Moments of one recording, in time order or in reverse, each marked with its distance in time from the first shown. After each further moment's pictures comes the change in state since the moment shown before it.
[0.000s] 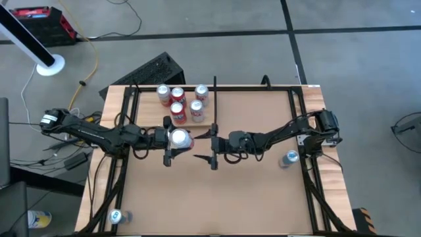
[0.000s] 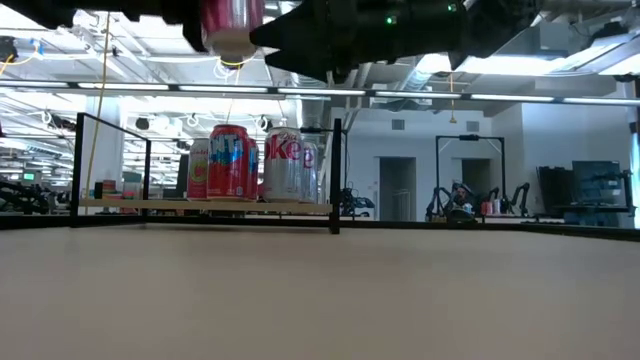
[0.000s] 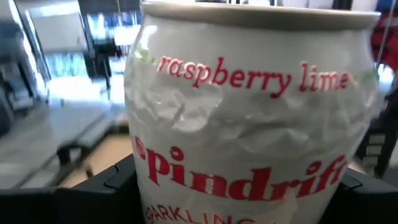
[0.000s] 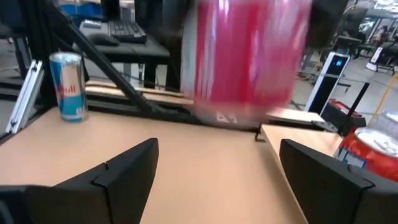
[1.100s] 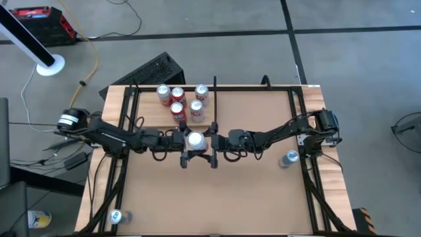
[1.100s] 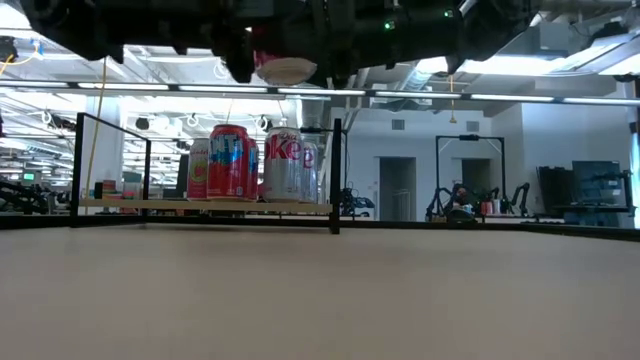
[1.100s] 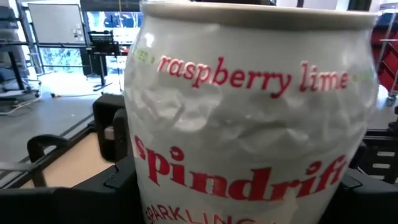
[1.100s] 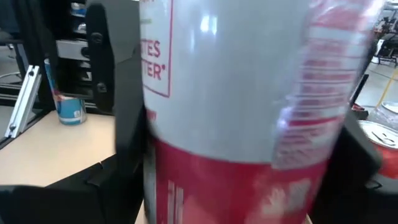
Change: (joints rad) left arm 0.046 0.384 0.044 0.371 0.064 -0.072; right arm -0.016 0.000 -0.001 0.003 -0.022 0.029
